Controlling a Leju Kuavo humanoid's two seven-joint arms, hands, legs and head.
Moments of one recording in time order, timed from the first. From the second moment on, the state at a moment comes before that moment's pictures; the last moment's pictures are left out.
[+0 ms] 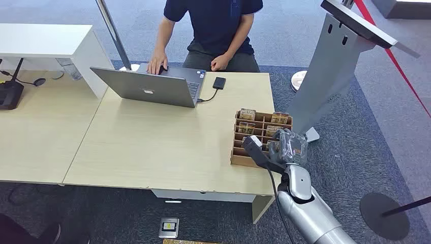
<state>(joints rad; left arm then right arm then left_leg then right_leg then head) -0.13 -0.01 -1.22 -0.32 1.43 0.67 -0.25 -0.46 -0.13 0.60 -0.93 1.20 -0.45 0.49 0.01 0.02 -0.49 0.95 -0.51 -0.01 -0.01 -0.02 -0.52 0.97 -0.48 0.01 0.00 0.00</state>
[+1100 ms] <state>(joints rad) -0.13 -0.01 -1.23 -0.32 1.43 0.67 -0.25 -0.44 -0.15 0.60 -1.05 1.22 -0.42 0.49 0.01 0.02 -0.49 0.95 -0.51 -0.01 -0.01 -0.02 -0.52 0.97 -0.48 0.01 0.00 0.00</state>
